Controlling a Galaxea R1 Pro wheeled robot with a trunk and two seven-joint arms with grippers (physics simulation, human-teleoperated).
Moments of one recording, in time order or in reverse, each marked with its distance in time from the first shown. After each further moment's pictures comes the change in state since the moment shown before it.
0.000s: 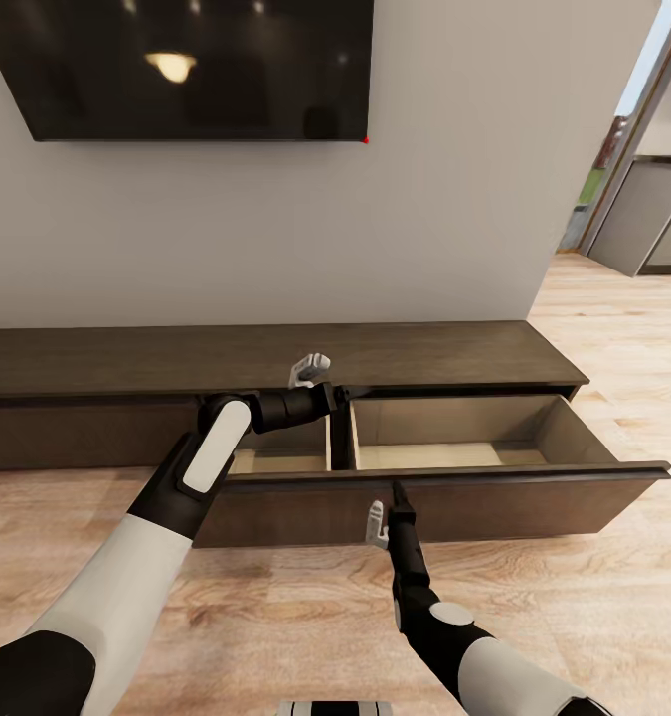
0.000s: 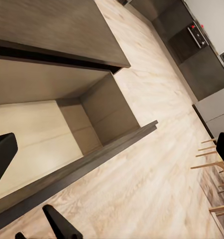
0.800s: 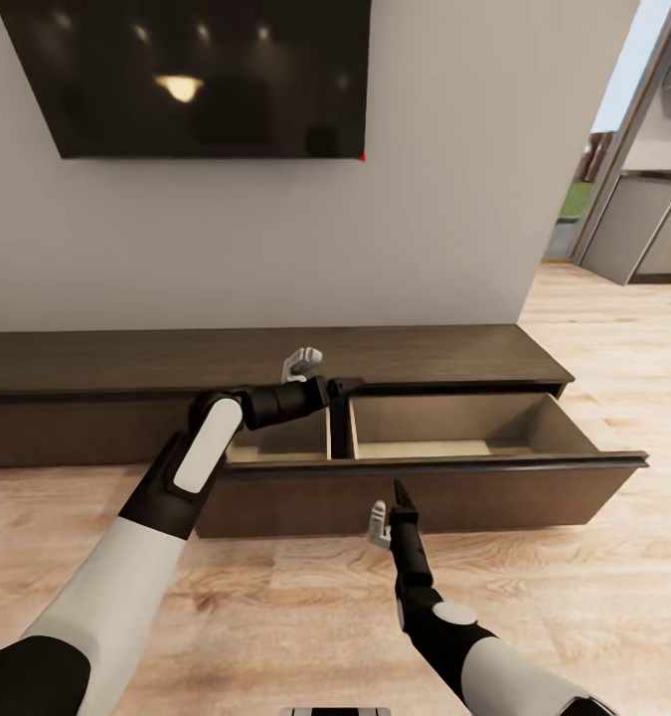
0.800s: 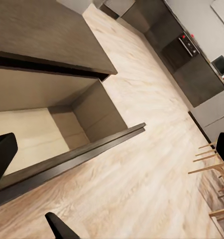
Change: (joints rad) left arm 0.011 0.012 0.025 -0.049 0.002 -0.003 -0.002; right arm 0.000 -0.011 0.003 -0.002 0.001 -0.003 0.002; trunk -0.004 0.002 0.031
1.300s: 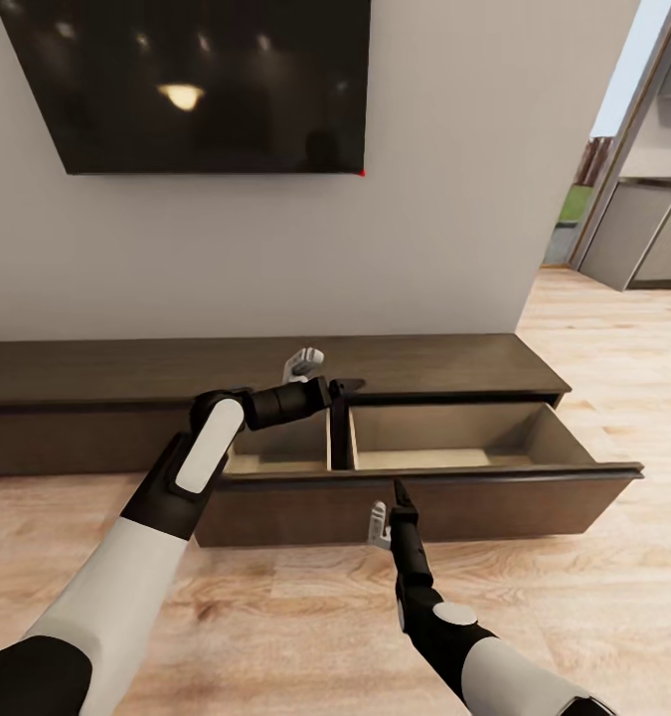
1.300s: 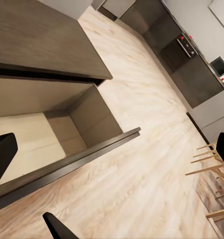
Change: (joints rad) left arm 0.000 -0.006 -0.001 0.006 0.000 0.000 0.001; right arm 0.000 0.000 0.002 0.002 -0.001 0.001 0.005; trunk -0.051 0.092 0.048
